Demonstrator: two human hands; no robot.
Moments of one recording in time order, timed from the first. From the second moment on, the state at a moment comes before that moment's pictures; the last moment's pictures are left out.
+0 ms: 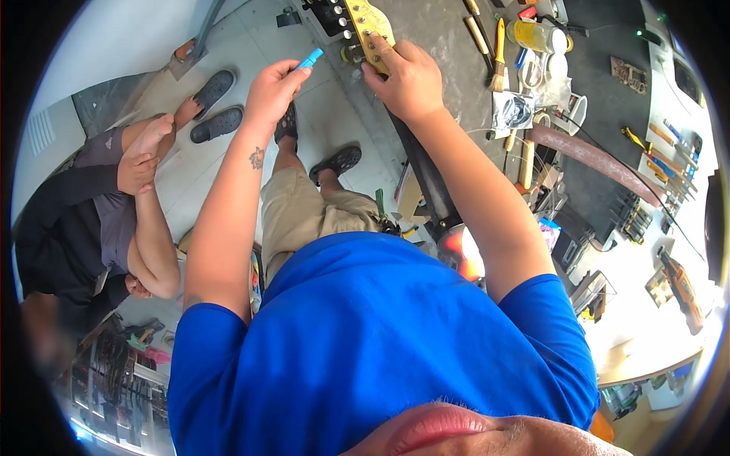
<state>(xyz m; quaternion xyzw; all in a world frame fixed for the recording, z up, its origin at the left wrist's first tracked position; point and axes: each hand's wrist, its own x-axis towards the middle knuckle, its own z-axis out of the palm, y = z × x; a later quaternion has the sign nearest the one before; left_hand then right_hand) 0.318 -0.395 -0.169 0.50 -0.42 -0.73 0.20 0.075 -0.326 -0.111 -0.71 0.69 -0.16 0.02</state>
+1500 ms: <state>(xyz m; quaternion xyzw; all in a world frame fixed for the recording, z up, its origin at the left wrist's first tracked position) 0.276 -0.437 -0.175 0.39 -0.50 -0.75 0.18 0.069 -0.328 -0.106 -0.71 0.68 -0.18 0.09</state>
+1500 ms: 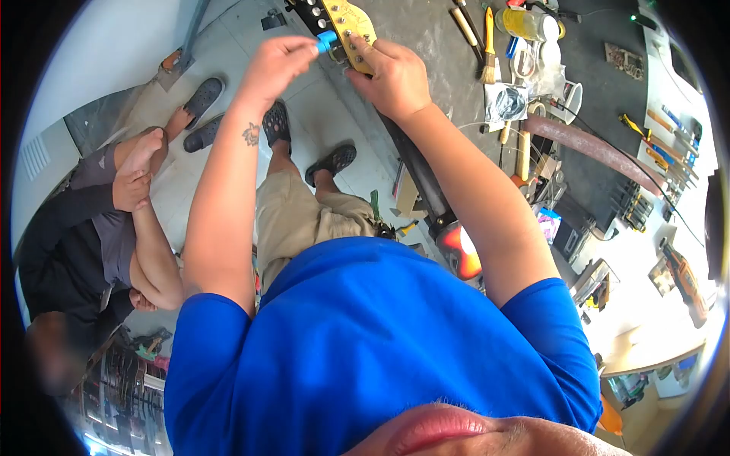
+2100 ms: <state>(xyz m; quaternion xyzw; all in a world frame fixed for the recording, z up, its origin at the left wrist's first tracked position) 0.283 -0.448 -0.180 0.38 -0.53 -0.75 0.14 0.069 -0.329 -0.101 -0.68 0.70 -0.17 0.14</state>
